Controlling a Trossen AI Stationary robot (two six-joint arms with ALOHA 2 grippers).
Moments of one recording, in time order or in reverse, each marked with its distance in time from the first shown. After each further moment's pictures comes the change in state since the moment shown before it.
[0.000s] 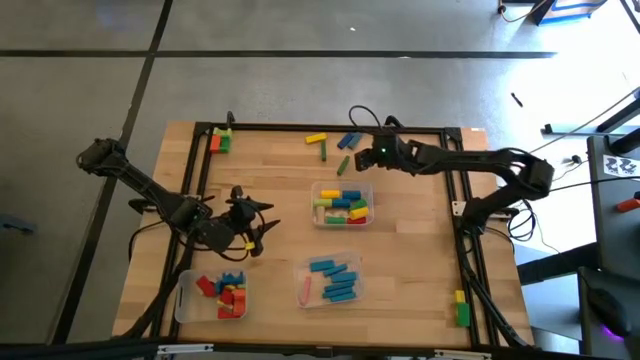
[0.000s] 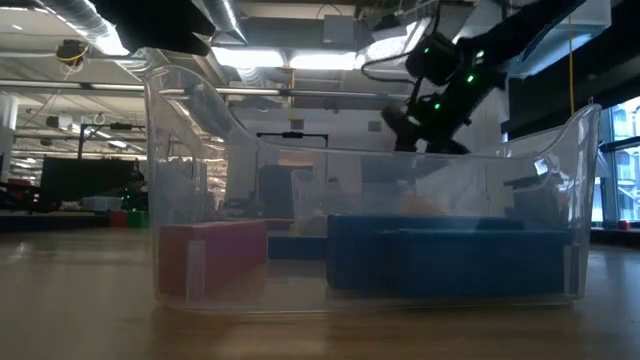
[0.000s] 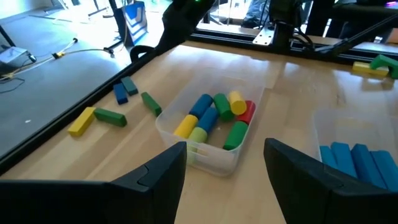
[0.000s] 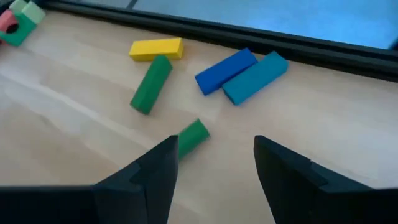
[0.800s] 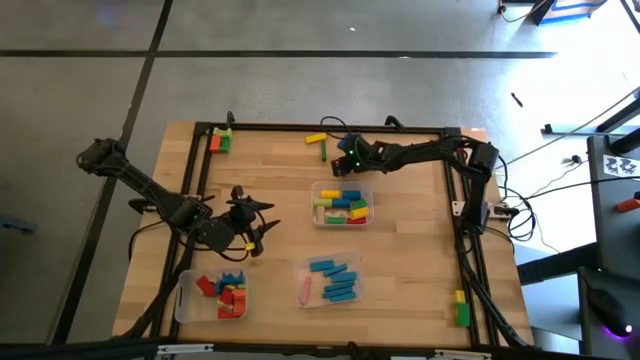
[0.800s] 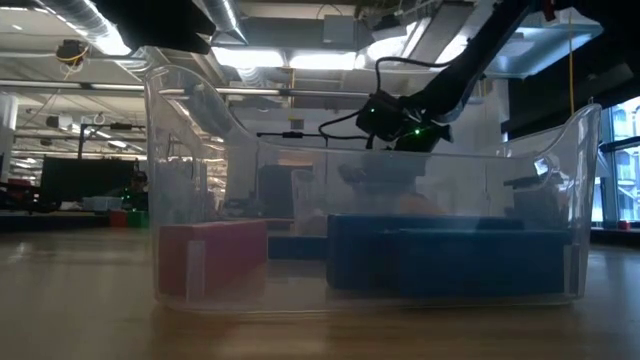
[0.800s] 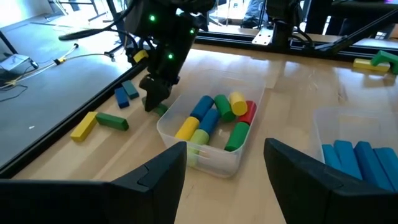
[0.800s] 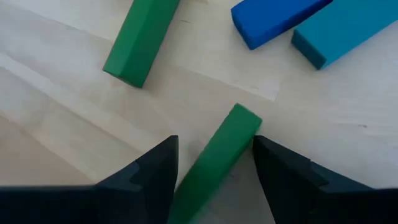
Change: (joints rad) left arm 0.002 0.000 0.000 0.009 0.000 0.039; right arm -0.013 0.453 0.217 0.074 -0.138 0.051
